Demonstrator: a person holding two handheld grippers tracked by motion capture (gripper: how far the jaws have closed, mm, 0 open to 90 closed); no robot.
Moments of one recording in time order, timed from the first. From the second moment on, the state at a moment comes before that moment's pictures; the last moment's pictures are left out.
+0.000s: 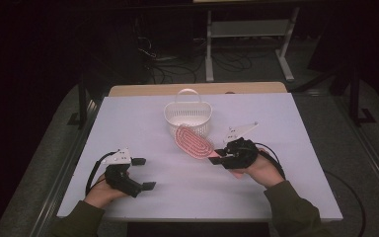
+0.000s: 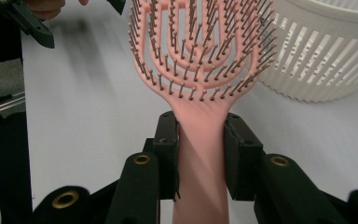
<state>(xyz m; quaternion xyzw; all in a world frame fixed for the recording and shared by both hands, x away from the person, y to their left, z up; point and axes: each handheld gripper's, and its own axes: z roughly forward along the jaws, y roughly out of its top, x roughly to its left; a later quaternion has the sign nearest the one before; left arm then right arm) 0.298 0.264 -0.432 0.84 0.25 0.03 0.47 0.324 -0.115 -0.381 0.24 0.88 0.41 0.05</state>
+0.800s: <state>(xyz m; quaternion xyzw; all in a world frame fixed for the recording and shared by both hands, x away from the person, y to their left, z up) 0.309 0.242 -0.408 0.83 0.23 0.01 0.50 0.331 -0.100 -0.385 0.23 0.88 0.41 0.05</state>
